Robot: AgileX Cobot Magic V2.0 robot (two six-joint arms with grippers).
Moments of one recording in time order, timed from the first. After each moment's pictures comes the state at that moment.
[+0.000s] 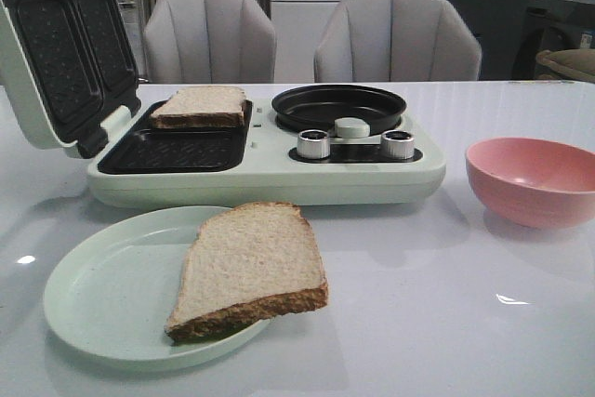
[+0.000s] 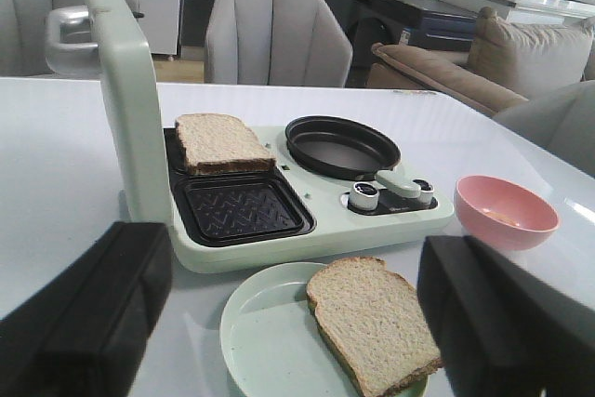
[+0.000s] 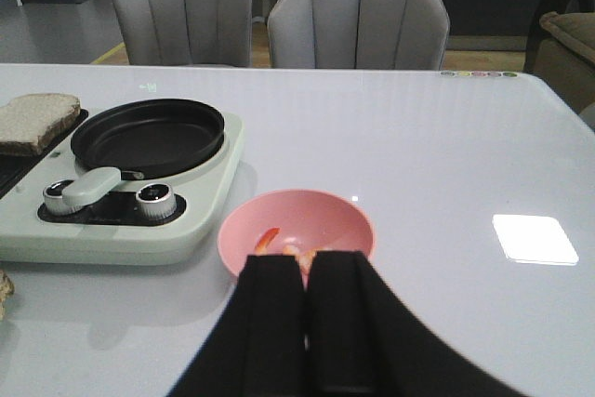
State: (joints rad) left arm -0.43 0.04 -0.36 -0.05 0.49 -0.16; right arm 0.07 0.21 -0.23 0.06 0.23 0.01
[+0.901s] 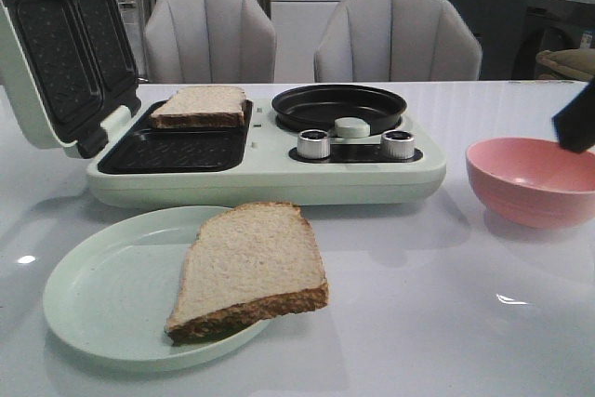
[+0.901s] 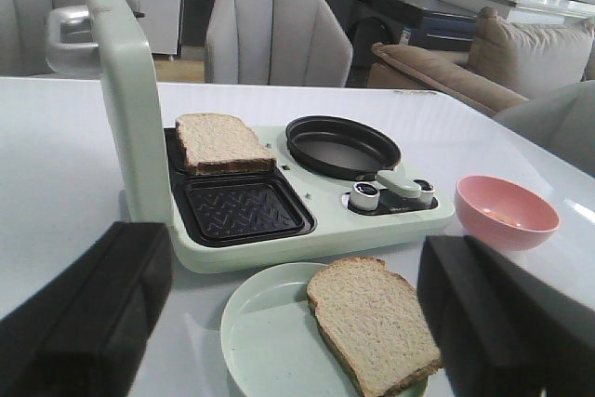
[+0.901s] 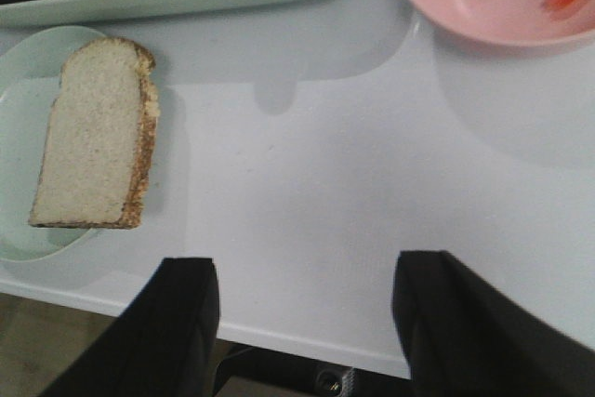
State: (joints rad) left arm -0.43 0.04 -0.36 -0.05 0.49 -0.16; right arm 0.23 1.01 -0.62 0.45 0.59 -0.01
